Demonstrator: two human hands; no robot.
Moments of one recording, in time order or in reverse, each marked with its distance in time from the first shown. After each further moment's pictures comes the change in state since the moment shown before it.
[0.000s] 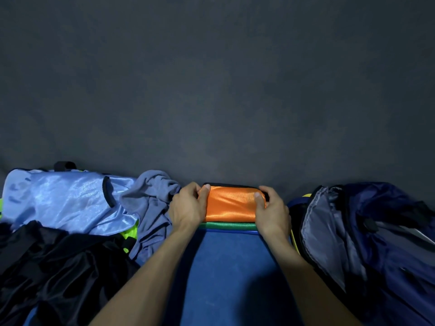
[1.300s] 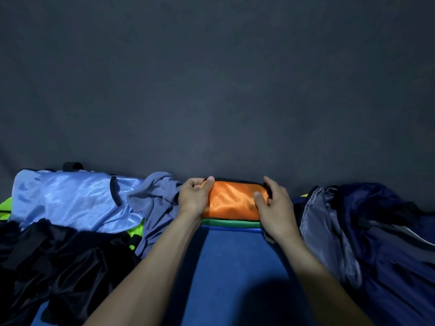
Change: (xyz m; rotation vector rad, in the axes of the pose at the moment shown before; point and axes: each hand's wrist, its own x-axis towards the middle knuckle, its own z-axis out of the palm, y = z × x) left_hand 0.006 0.024 -0.005 -0.759 -0.104 -0.303; right_hand -0.015 -0.022 -0.035 0.104 -0.118 -0.176
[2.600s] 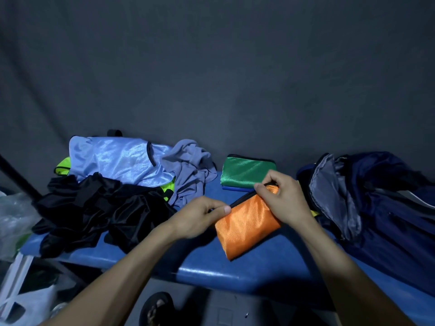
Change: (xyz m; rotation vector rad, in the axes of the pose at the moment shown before) left_hand -0.127 -0.001 -0.128 0.616 -0.863 0.404; right_hand -0.083 -0.020 -0.015 0.012 -0.126 -0.306
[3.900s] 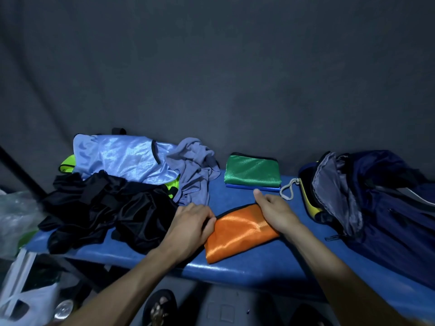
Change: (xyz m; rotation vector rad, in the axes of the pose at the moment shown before) left_hand -0.034 -0.057 0.024 0.622 0.388 0.005; right_hand -0.018 0.011 0.034 0.020 -0.275 0.544
